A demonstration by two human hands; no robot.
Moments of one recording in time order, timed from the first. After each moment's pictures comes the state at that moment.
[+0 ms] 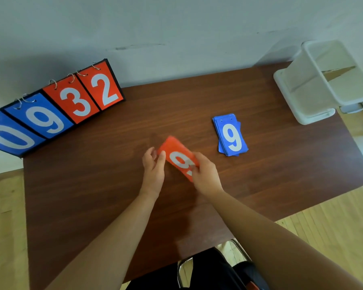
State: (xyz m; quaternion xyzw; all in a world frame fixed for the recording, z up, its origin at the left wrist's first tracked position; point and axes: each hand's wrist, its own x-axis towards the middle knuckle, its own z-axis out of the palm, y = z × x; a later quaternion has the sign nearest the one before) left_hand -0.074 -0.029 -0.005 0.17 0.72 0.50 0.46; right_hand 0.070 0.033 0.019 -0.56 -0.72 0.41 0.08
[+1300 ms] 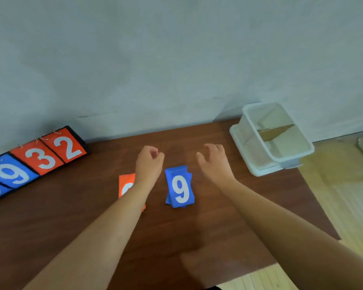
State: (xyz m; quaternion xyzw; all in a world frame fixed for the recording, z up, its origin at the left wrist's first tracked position) left_hand 0.028 0.171 0.127 0.25 0.83 0.41 0.29; right_hand 0.203 0.252 0.145 -0.55 -0.74 0.35 0.13
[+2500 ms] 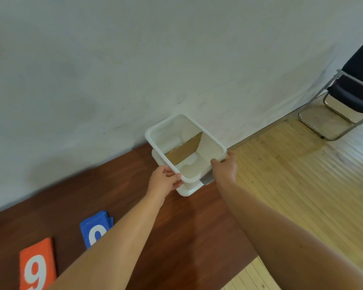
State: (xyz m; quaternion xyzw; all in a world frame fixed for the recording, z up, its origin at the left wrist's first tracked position) left_hand 0.301 0.375 0.105 0.25 0.69 0.40 0.55; right_hand 0.478 0.437 0.108 -0.75 -0.34 0.44 0.35
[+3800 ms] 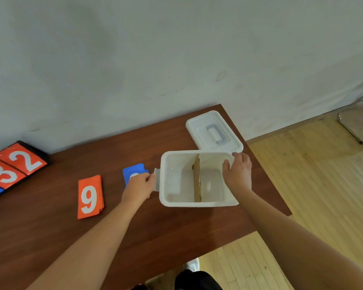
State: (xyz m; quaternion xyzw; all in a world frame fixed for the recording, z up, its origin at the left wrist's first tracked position) left_hand 0.191 0.184 0.102 0.38 0.86 0.14 0.31; right_hand 0.461 0.303 0.106 -0.68 -0.67 0.25 0.17
